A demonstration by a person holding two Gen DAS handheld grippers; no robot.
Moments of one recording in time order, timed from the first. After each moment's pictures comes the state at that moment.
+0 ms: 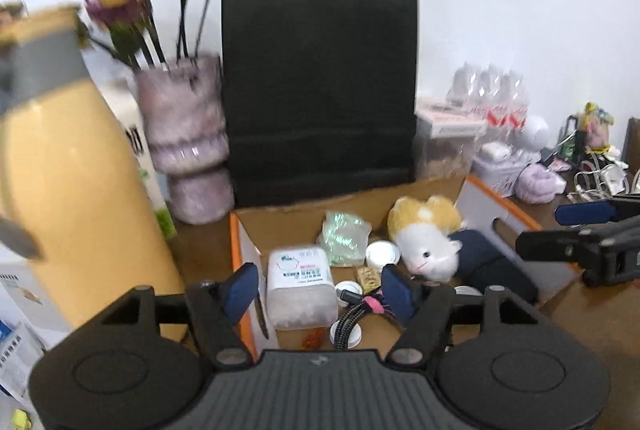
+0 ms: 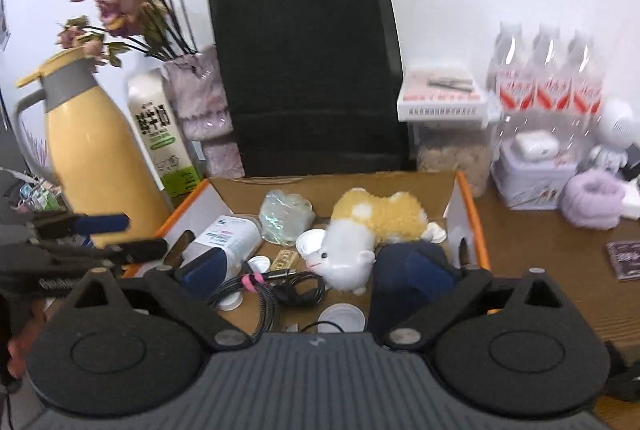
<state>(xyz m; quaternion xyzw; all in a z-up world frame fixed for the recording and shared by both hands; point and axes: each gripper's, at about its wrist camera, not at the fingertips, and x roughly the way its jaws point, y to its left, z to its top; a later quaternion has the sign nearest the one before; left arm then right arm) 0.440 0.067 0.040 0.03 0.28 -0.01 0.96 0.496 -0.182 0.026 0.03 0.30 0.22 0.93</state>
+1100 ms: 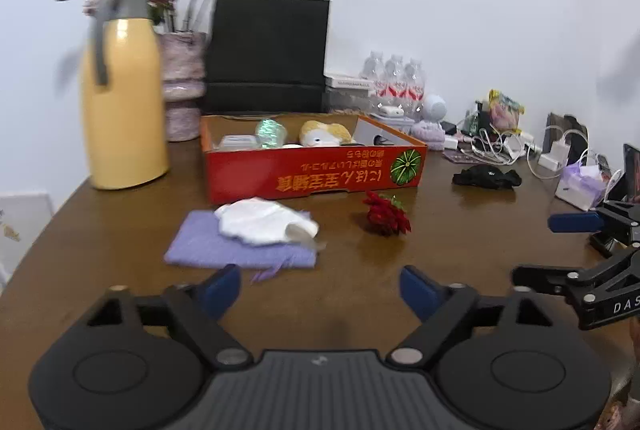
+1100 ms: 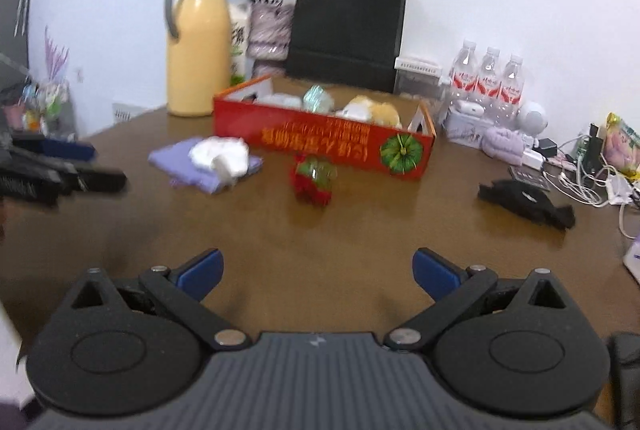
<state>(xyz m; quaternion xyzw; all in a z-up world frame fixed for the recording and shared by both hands) 0.198 0.034 -0.039 -0.01 0.25 -0.07 0.97 0.203 -0.218 -0.036 -0.09 0.25 0.19 0.95</state>
